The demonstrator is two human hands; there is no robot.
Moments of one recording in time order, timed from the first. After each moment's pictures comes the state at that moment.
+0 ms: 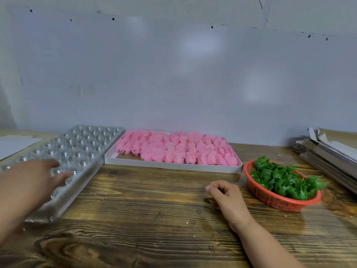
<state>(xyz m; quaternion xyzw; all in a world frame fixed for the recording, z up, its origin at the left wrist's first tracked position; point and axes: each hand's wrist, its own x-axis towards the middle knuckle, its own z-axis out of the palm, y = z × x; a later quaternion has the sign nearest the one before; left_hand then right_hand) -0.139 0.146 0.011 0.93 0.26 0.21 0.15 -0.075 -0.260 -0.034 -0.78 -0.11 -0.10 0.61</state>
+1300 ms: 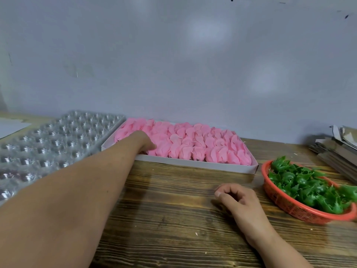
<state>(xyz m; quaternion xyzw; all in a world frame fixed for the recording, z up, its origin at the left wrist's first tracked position) 0.043 0.007 0.033 0.96 0.19 -0.07 0.19 -0.066 -0.263 -0.039 -0.81 -0.14 -0.08 0.56</state>
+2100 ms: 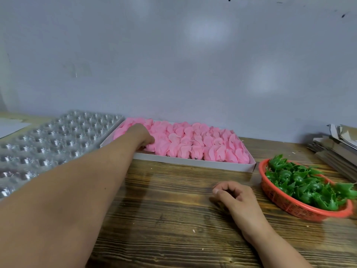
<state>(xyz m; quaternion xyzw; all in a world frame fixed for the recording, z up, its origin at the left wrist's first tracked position) 0.043 0.005 0.040 0.94 0.20 0.00 0.26 -0.064 -0.263 -0.039 -0.81 -0.12 -0.08 0.57</state>
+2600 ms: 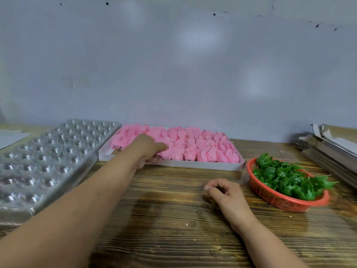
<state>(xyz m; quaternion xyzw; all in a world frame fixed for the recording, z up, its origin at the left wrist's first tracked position) -0.014 -0.032 0.045 0.82 0.13 0.05 0.55 -0.073 -0.260 -0.031 -0.80 -0.12 -0.08 0.58</state>
